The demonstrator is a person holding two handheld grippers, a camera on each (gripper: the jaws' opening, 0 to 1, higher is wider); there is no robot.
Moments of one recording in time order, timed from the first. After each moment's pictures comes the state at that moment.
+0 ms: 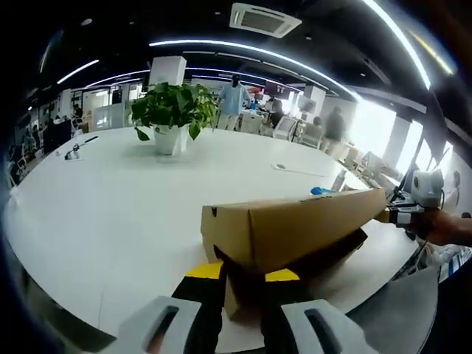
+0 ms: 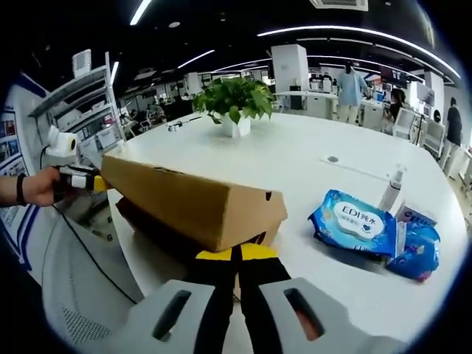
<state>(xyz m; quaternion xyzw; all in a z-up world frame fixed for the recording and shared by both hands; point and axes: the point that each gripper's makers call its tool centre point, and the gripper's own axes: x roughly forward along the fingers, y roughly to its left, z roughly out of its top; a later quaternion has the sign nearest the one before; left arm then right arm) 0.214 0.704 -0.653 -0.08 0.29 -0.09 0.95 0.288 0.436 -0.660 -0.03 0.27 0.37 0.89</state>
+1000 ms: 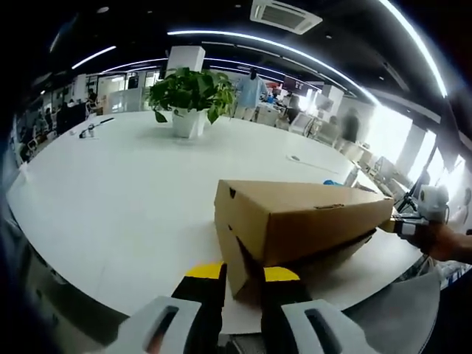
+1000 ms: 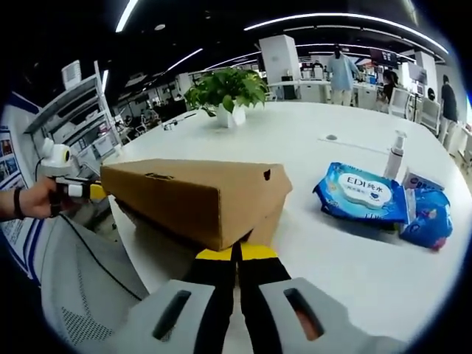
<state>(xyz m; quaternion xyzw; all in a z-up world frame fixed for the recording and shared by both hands) 0.196 0.715 -0.676 -0.11 0.32 -0.05 0.94 0.276 0.432 -0.690 0.00 0.30 0.35 0.89</state>
